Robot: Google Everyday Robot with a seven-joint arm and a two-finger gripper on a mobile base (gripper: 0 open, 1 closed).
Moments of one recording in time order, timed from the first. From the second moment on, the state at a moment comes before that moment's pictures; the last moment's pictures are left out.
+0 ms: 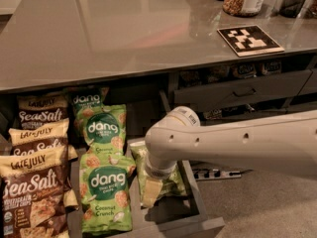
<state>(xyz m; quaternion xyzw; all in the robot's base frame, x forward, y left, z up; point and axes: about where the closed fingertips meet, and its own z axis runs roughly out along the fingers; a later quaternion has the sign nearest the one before) 0.451 0.019 0.599 -0.64 0.75 0.05 0.11</state>
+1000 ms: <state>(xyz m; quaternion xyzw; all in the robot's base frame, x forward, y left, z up) 0.446 0.016 0.605 -0.66 0.75 0.03 0.10</state>
